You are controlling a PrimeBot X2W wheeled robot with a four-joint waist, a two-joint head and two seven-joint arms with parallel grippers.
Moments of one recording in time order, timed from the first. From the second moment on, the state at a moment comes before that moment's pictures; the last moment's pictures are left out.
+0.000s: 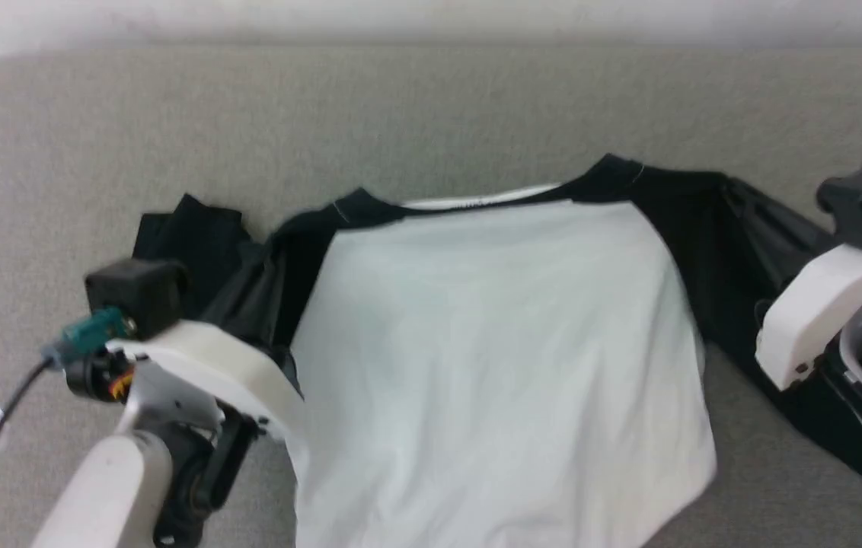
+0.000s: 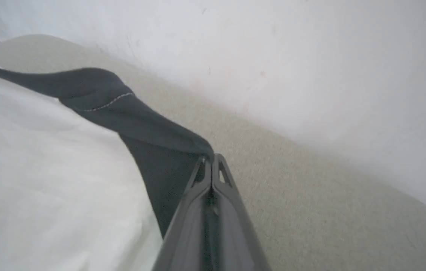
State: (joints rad) left arm -0.22 0.37 -0.31 -0.27 -0.58 0.20 0.24; right arm -0.34 -0.40 0.16 -0.24 0.33 0.13 0.52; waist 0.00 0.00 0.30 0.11
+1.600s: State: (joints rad) left arm -1.58 0.41 -0.35 0.38 -0.35 0.08 0.30; right arm -1.67 -0.37 0.42 0.50 0.15 0.13 0.34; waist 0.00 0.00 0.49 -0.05
